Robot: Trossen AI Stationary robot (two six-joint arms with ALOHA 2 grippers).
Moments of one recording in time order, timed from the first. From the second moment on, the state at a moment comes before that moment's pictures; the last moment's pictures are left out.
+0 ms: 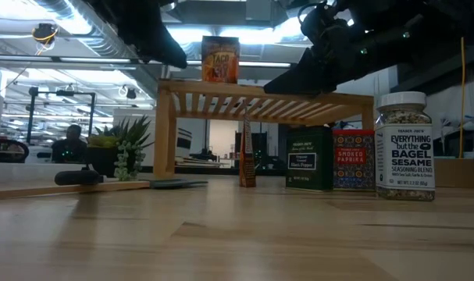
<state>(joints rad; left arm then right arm) -0.10 1.15 0.81 -0.28 -0.23 -0.12 0.05 1.51 0.59 0.61 0.11 -0.06</state>
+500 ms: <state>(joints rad) -0.16 1.36 0.81 -0.28 -0.47 -0.10 0.05 1.51 0.59 0.63 0.11 -0.08</state>
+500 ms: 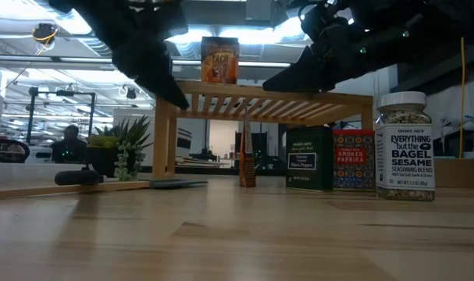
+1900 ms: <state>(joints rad) 0.11 1.39 0.81 -0.17 -0.45 0.12 0.05 1.51 0.59 0.62 0.11 -0.09</state>
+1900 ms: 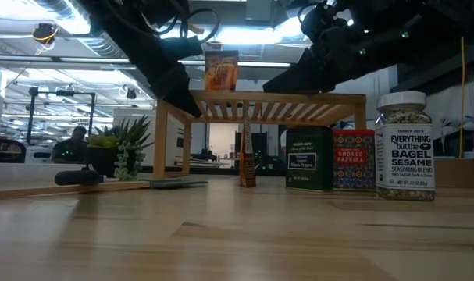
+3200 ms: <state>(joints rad) -0.65 0.79 0.33 -0.09 -0.92 -0.52 0.19 0.93 0.34 0.48 0.27 -0.09</state>
